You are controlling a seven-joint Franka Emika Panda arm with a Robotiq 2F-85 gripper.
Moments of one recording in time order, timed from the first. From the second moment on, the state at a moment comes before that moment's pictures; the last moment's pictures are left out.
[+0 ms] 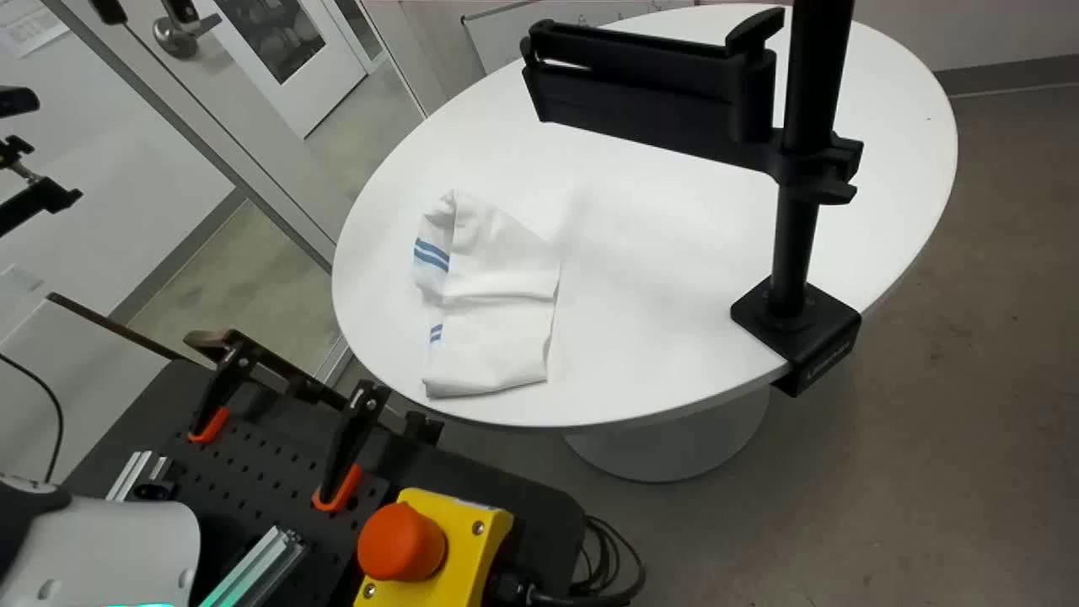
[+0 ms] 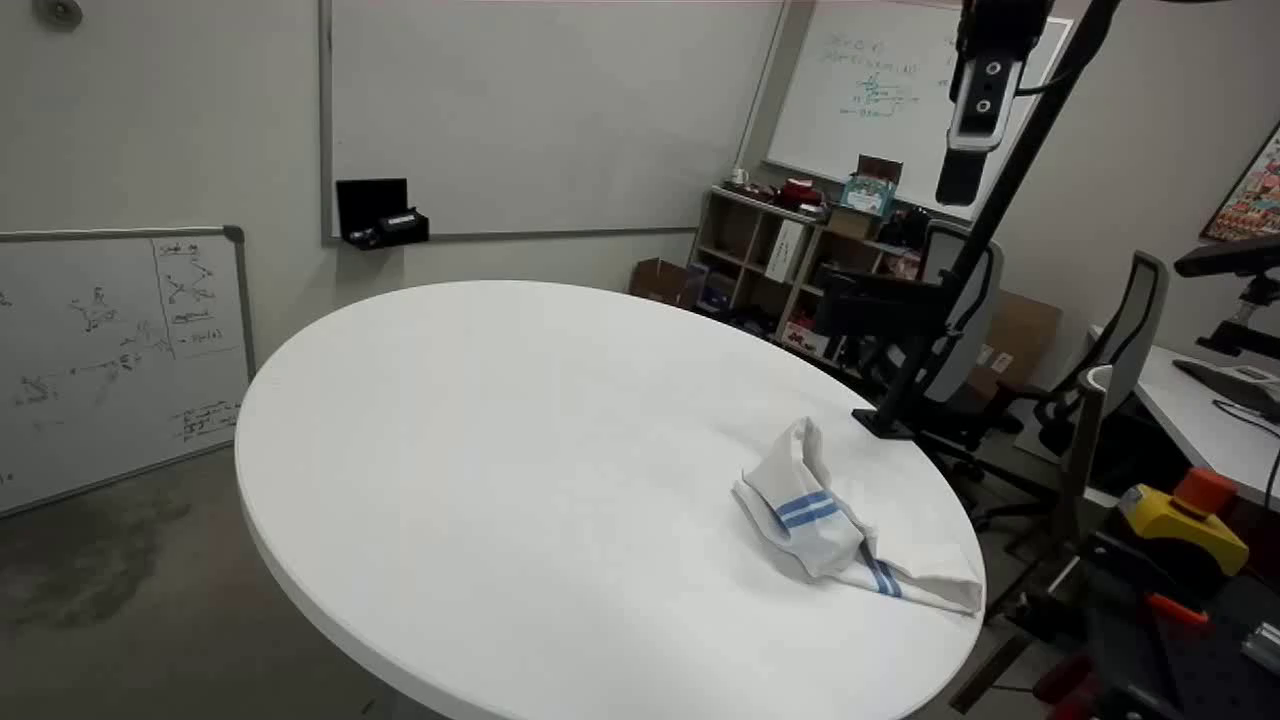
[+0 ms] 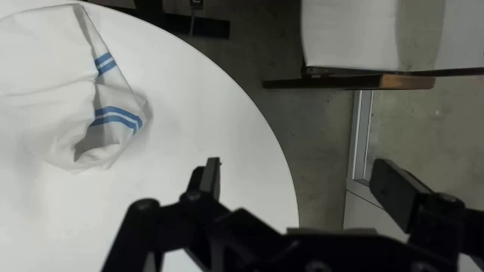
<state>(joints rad) 0.14 -0.18 0.01 -2.32 0.26 1.95 -0.07</state>
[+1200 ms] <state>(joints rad) 0.09 -0.10 0.01 -2.32 0.22 2.20 0.06</state>
